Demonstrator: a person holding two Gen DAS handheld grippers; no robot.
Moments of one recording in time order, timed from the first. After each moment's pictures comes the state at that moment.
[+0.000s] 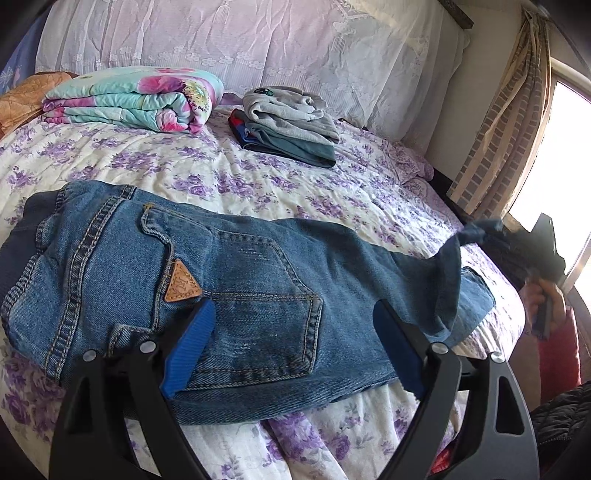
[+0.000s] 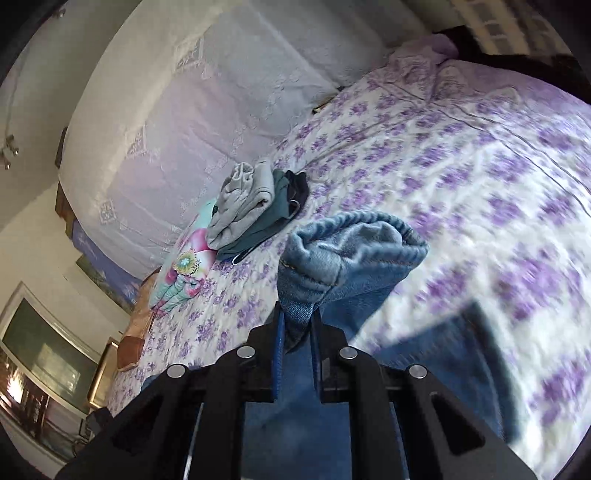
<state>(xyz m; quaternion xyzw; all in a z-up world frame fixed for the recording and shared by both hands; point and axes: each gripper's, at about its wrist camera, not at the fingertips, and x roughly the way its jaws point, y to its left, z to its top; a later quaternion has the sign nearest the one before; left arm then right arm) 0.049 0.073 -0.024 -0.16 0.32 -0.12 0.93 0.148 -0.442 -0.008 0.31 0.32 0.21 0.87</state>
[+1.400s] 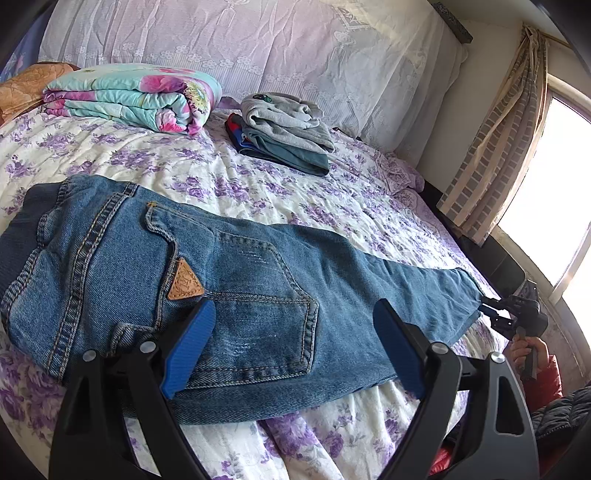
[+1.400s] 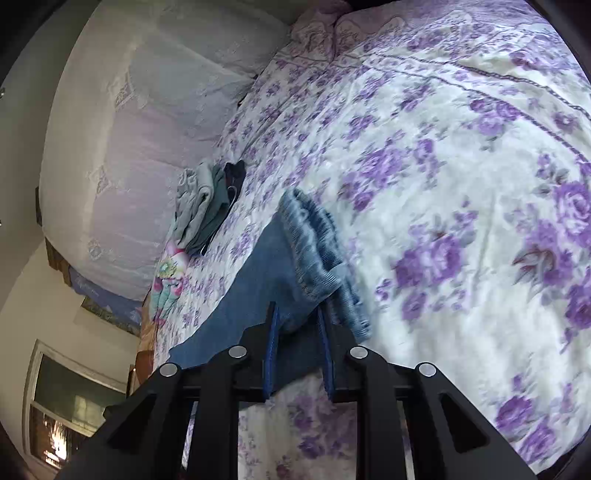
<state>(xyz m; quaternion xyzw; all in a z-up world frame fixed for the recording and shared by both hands) 0.045 0.079 -0.024 -0.19 0.30 -0.14 0.93 0.107 -0.500 -0.077 0.39 0.37 0.19 0.82</state>
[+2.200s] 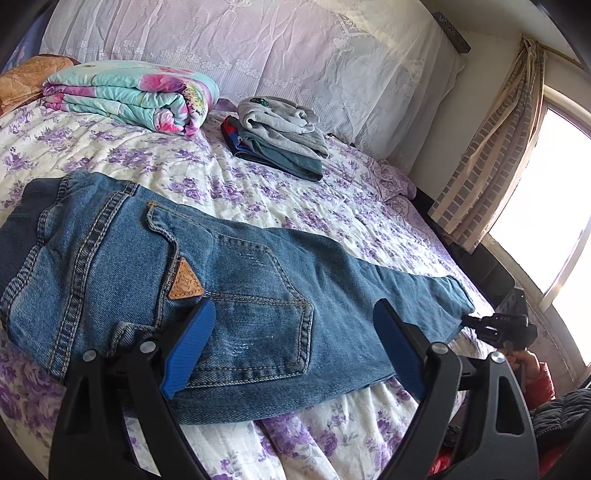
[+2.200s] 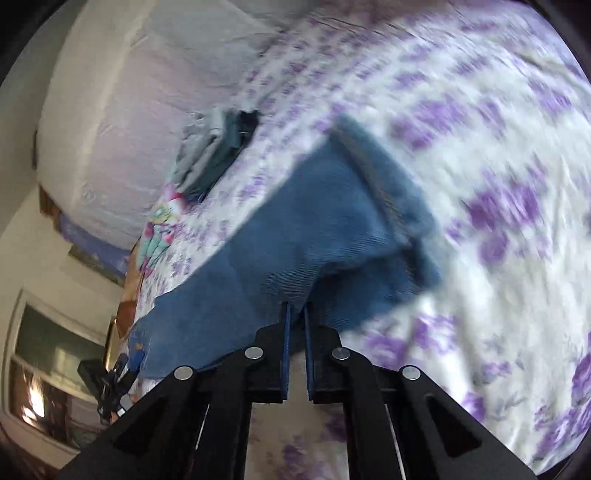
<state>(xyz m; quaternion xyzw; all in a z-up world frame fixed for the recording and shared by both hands) 0.043 0.082 -0.024 -0.20 0.29 -0.15 0.92 0.101 -0.469 -0.088 0.36 0.41 0.22 0.81</state>
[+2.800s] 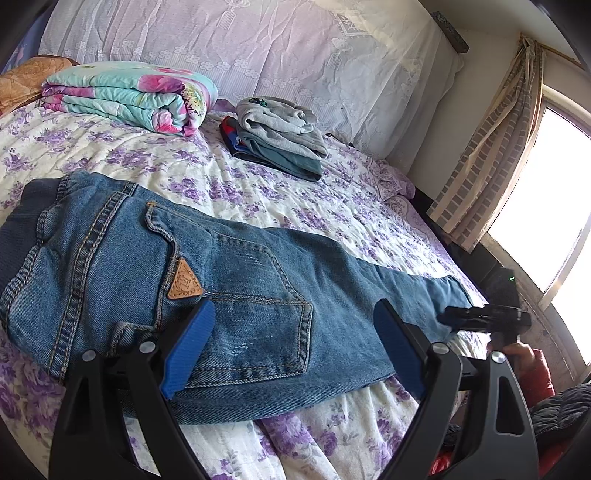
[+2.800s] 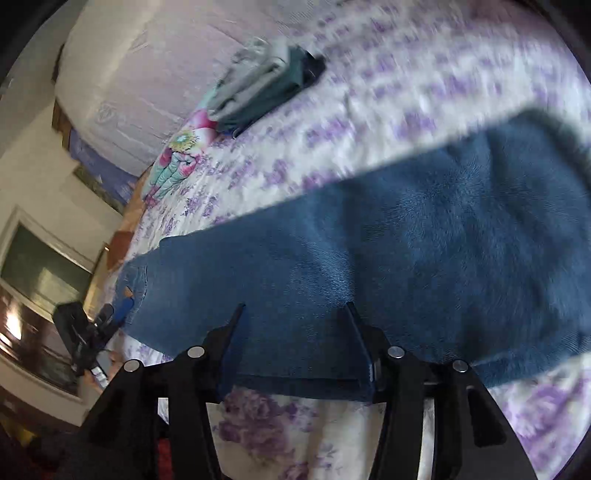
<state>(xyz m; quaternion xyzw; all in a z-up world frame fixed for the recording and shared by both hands) 0.041 0.082 -0.024 -0.20 0.29 -0.15 0.92 0.140 -0.368 -0.072 0.24 0.47 0.28 0.80</state>
